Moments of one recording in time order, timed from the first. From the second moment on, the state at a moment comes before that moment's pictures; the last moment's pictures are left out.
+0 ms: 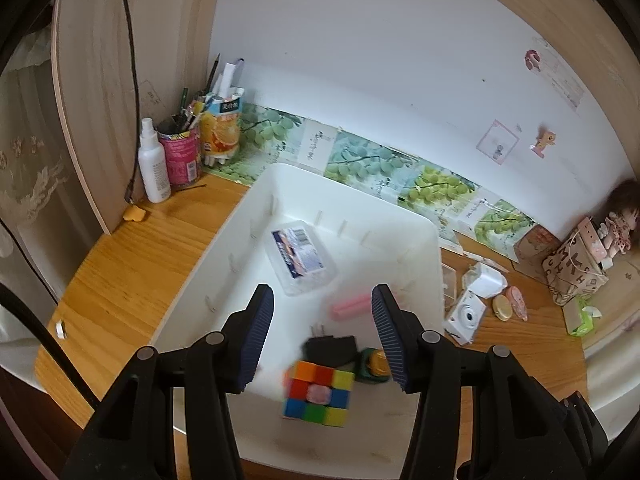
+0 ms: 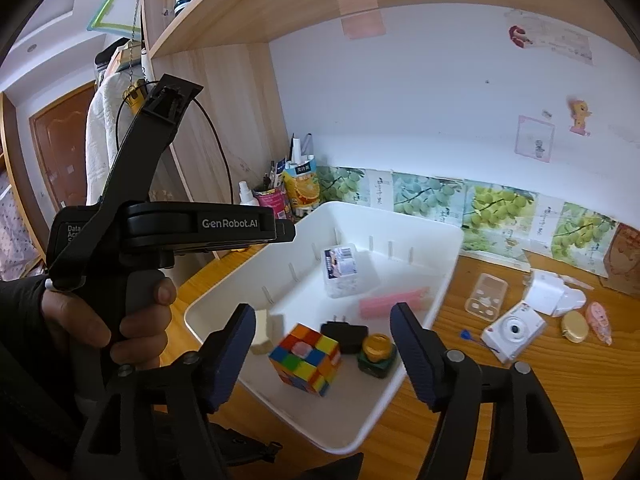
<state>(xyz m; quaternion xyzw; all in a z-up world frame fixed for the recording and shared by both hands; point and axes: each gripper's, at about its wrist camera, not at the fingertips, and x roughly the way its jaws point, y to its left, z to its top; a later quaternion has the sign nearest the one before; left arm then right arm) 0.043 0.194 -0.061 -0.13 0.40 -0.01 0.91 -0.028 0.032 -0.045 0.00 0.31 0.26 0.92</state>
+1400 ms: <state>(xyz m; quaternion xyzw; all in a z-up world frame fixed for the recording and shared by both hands) 0.066 -0.008 -0.116 -0.15 0.49 -0.03 0.86 0.018 -0.168 -0.094 -0.01 0.43 0.22 0.88</state>
